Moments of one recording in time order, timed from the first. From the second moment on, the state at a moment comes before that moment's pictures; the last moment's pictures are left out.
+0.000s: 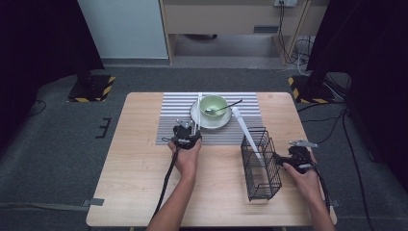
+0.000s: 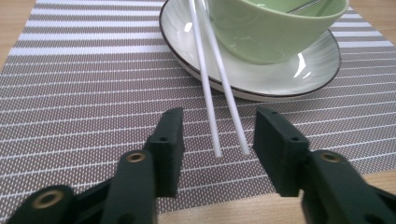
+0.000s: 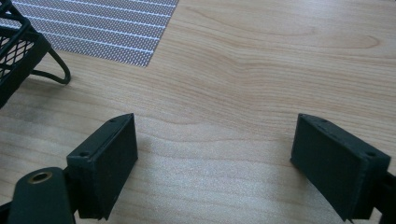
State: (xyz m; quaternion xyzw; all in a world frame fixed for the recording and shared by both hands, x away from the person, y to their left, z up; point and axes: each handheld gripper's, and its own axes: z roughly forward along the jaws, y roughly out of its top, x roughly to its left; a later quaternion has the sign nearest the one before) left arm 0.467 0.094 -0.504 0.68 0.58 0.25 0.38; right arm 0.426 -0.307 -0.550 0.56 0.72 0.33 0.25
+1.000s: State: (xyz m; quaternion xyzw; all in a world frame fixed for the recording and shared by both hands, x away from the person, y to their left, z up) left arm 0.476 0.087 -0.534 0.69 0.55 0.25 0.41; right arm 0.426 -0.307 -0.550 0.56 0.72 0.33 0.25
